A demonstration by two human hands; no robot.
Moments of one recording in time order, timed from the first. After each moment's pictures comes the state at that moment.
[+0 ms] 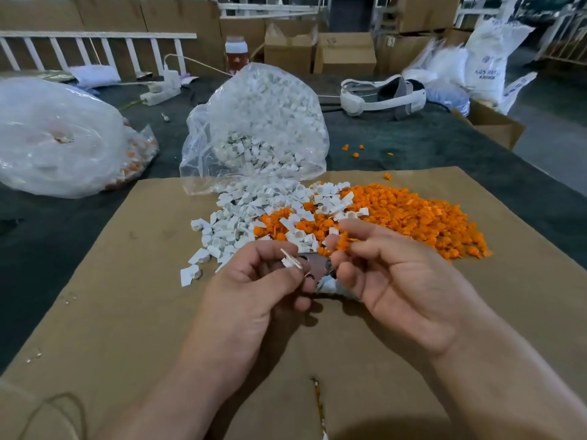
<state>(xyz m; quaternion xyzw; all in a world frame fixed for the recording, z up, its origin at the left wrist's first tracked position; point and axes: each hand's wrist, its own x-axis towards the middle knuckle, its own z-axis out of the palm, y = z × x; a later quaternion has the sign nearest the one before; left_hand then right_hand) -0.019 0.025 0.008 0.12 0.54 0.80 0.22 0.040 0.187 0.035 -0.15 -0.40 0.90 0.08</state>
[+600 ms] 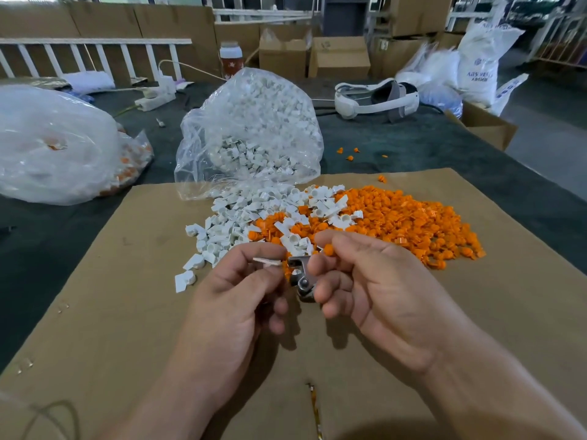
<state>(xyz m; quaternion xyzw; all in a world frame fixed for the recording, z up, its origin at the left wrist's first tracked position) -0.019 0.018 0.007 0.14 0.56 0.79 0.19 0.047 0.173 0.036 -0.09 -0.48 0.87 0.04</state>
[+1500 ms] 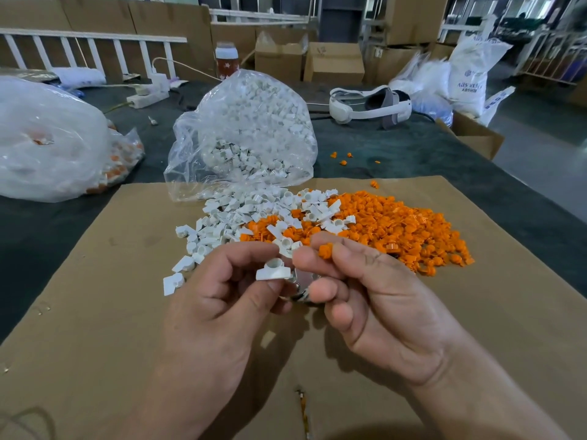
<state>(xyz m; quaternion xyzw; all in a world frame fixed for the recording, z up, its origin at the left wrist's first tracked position) -0.010 0.016 0.008 0.25 0.60 0.76 0.03 0.054 0.175 0.042 -0.03 -0.34 0.94 -0.04</state>
